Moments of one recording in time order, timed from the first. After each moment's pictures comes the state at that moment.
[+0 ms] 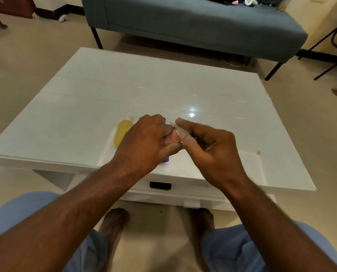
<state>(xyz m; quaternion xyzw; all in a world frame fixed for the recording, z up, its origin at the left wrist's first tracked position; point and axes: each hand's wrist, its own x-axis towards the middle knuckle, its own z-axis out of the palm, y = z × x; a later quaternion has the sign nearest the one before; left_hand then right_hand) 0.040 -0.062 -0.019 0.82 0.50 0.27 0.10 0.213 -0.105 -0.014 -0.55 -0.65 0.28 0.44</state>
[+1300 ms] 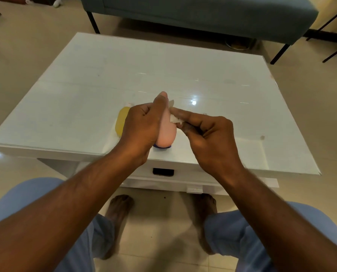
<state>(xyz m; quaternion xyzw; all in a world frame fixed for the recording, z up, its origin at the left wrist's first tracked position) 0.054 -0.065 -0.011 0.45 0.61 0.44 0.48 0.200 -0.106 -0.027 -0.54 -0.64 0.27 0.47</state>
